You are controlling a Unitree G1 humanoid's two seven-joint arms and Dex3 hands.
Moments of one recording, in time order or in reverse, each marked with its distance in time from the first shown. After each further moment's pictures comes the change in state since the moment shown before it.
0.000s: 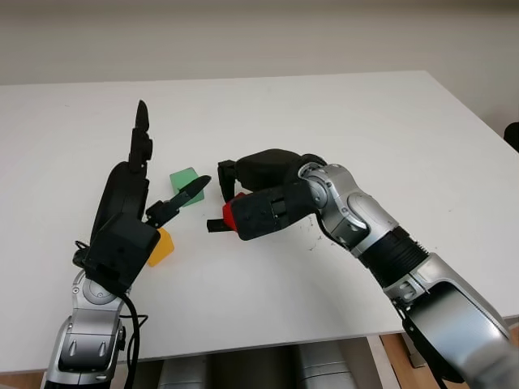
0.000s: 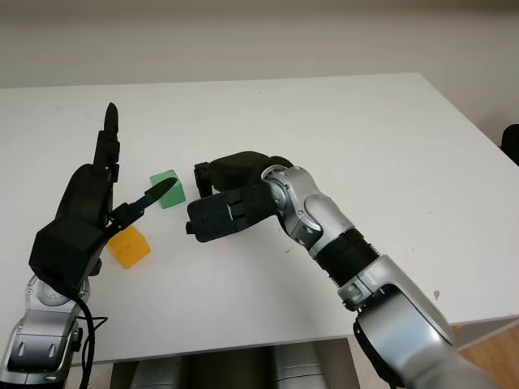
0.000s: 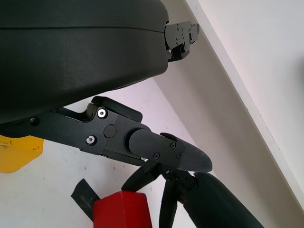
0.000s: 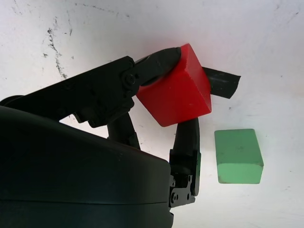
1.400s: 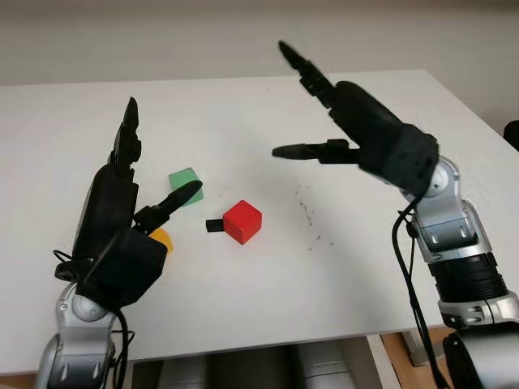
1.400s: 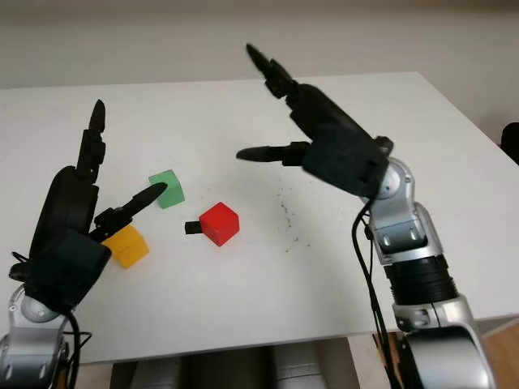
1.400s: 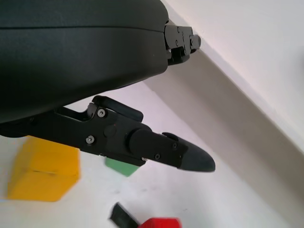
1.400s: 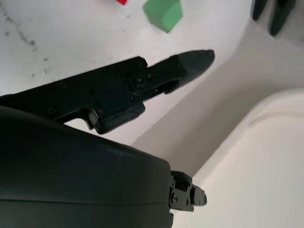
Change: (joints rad) left arm 0.178 0.072 0.016 -0.303 0.249 0.140 -0.071; right arm 0.284 -0.083 -0.564 -0.257 0.640 -0.079 -0.196
